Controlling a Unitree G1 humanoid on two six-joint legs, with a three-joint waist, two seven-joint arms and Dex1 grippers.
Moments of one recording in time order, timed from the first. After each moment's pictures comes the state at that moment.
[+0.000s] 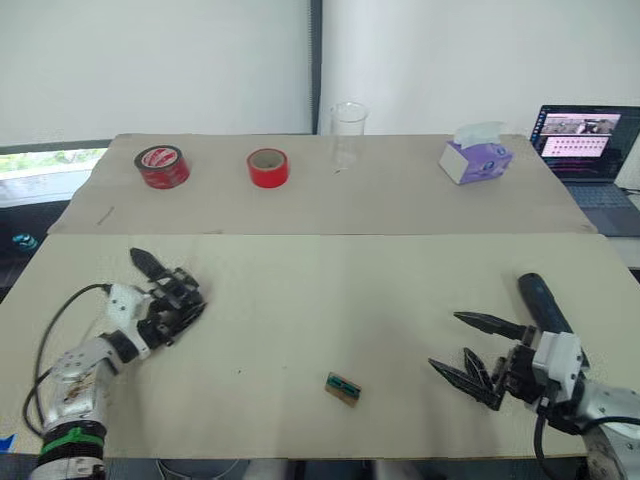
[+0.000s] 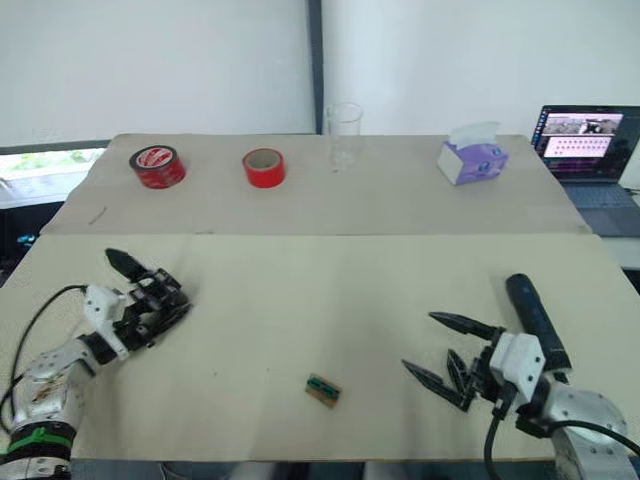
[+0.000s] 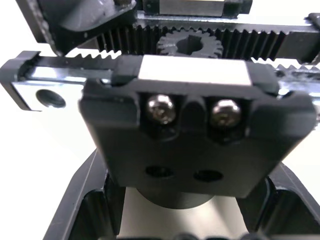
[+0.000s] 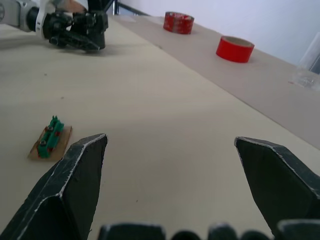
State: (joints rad) left arm -0.18 0.55 0.23 0.36 -0.42 -0.03 -1.03; right arm 0.36 -0.62 -0.32 -0.36 0.49 -0.14 1.04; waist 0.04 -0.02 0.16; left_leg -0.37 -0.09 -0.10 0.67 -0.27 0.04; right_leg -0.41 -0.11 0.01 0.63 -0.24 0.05
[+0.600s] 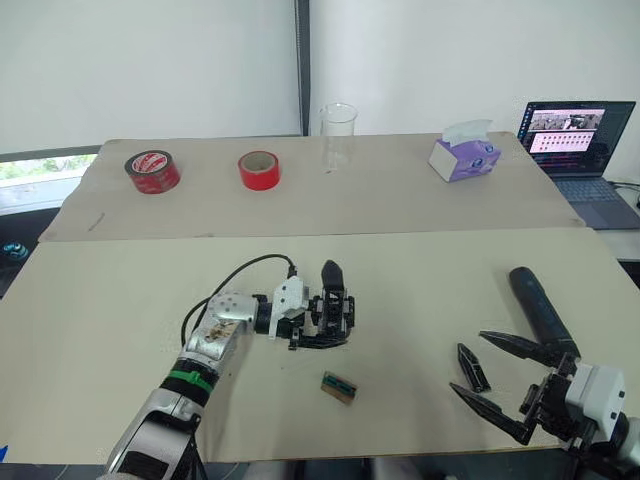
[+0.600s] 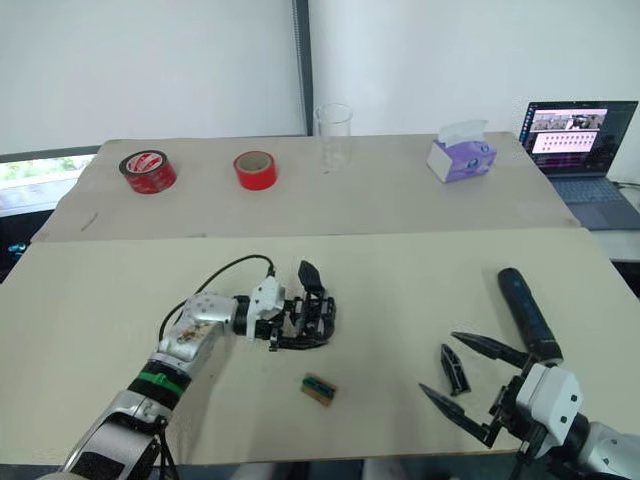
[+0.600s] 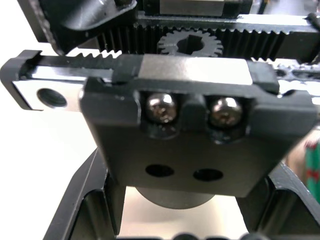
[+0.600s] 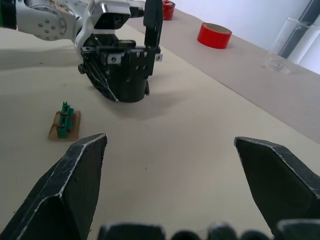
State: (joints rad) left arm -0.53 0.34 -0.28 0.43 -0.21 -0.10 -1.31; right arm 0.58 -0.61 -0.45 -0.55 0.52 -0.13 0.98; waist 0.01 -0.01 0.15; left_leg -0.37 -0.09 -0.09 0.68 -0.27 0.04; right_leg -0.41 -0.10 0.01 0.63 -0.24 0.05
